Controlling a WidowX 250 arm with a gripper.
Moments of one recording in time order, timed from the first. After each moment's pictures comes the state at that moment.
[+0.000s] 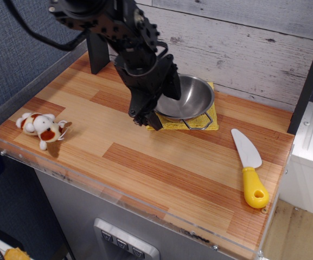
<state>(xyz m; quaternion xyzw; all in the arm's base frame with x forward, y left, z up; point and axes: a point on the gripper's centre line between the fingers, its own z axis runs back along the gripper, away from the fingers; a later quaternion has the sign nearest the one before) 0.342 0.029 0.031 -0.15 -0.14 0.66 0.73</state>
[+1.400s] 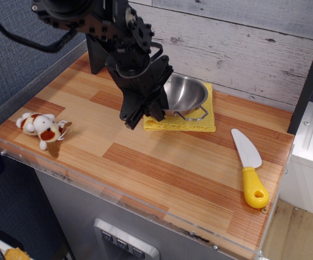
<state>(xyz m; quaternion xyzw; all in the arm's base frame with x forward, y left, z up) 0.321 0.029 0.048 -0.16 -0.15 0.65 0.73</state>
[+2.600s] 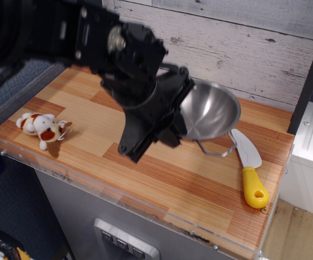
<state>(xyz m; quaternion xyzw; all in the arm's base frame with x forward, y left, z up) 0.248 -0.032 0.090 -0.21 -0.18 0.58 0.76</state>
